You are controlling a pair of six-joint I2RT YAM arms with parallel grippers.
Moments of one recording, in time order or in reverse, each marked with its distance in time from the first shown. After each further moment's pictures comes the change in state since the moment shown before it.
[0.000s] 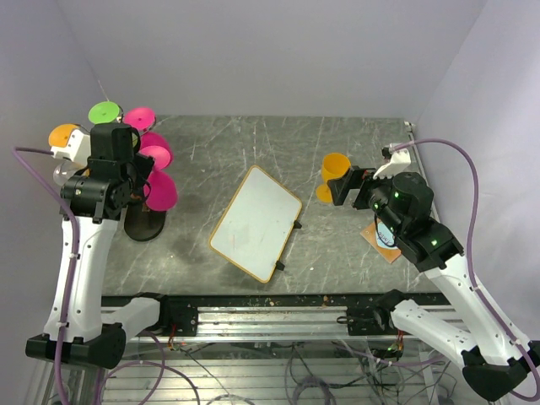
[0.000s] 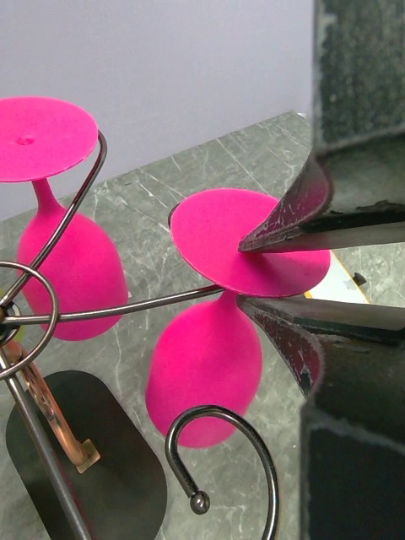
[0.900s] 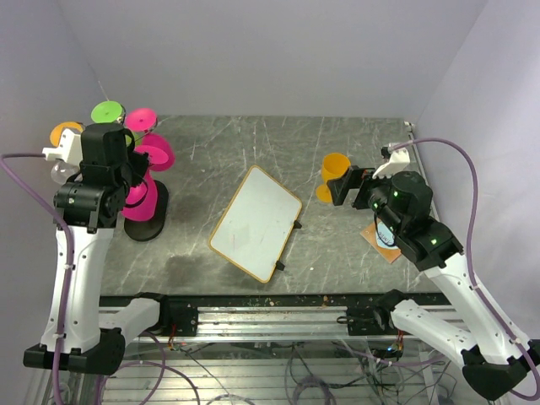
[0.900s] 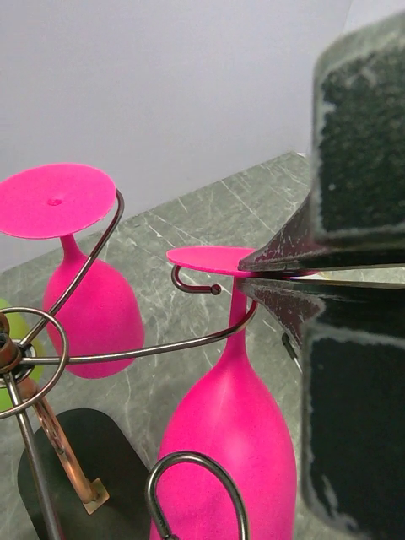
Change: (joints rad) left arm 0.000 -0.039 0.021 0.046 0.001 -0.028; right arm 0.000 0.006 0.003 -0.009 0.001 0.000
